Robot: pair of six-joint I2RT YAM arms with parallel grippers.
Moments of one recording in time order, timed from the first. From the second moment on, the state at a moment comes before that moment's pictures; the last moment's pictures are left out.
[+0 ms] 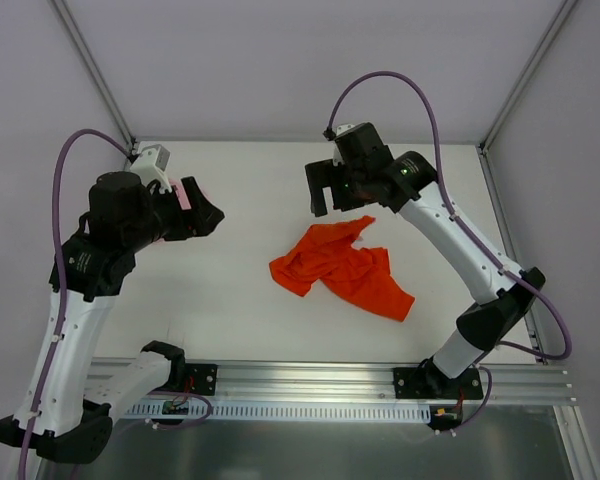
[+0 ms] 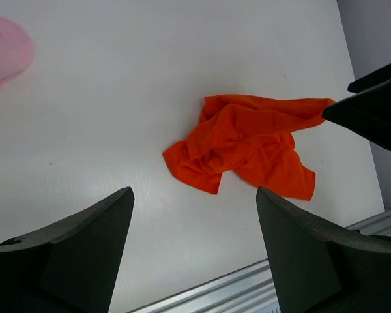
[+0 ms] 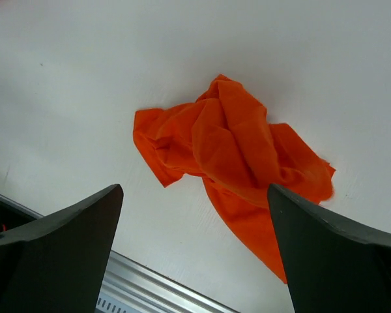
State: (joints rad) left arm -0.27 0.92 1.38 -0.94 0.16 -0.41; right arm 0.71 1.62 1.87 -1.07 0.08 0.30
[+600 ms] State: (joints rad) left arm -0.39 1.35 1.28 -0.79 0.43 -0.43; right arm 0.48 1.43 1.48 -0.99 0.12 0.40
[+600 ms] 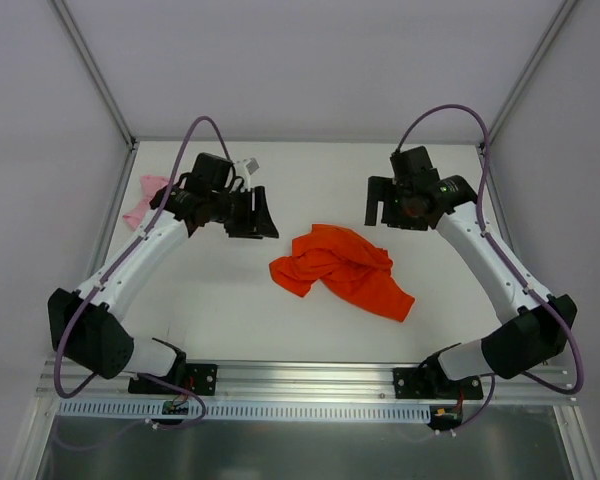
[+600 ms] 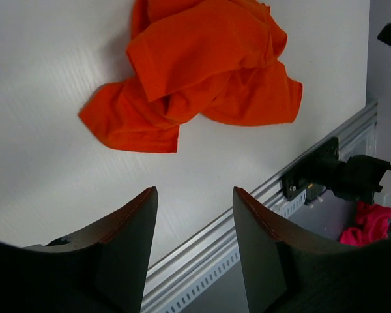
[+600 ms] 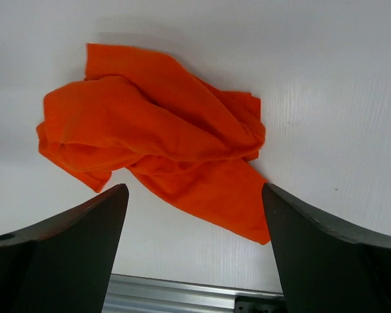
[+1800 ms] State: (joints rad) left arm -0.63 1.86 1.49 -0.55 0.40 0.00; right arm 0.15 1.21 1.10 -0.94 0.09 0.54
